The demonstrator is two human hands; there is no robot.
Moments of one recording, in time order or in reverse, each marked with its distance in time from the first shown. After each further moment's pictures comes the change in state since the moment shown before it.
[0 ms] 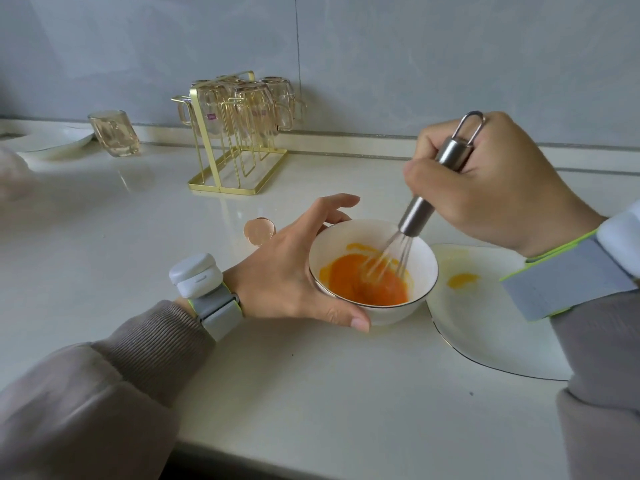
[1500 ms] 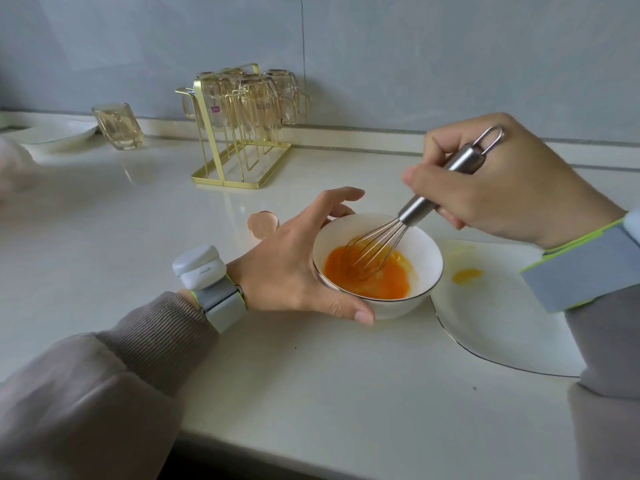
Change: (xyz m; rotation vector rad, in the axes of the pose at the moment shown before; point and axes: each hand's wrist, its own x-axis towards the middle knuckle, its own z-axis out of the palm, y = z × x) left_hand 0.000 0.002 0.000 0.043 -0.003 -0.022; right_hand -0.003 0.006 -0.006 0.046 -0.108 0.077
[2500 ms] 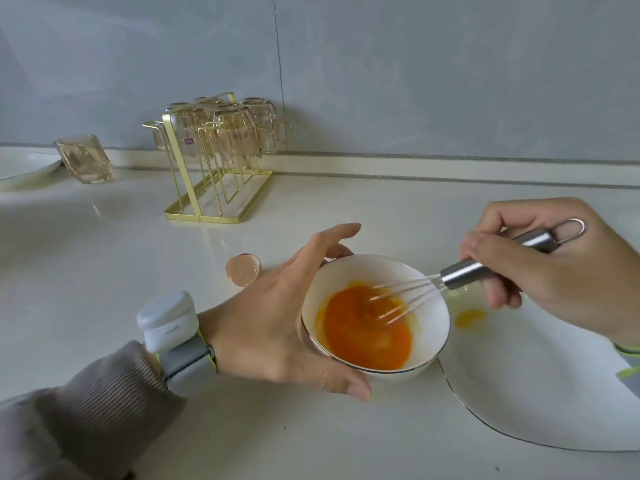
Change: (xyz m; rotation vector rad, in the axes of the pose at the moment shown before) left_hand 0.008 -0.002 -0.009 -0.079 -0.159 -0.008; right_hand -0.033 0.043 -0.016 0.265 0.061 0.177
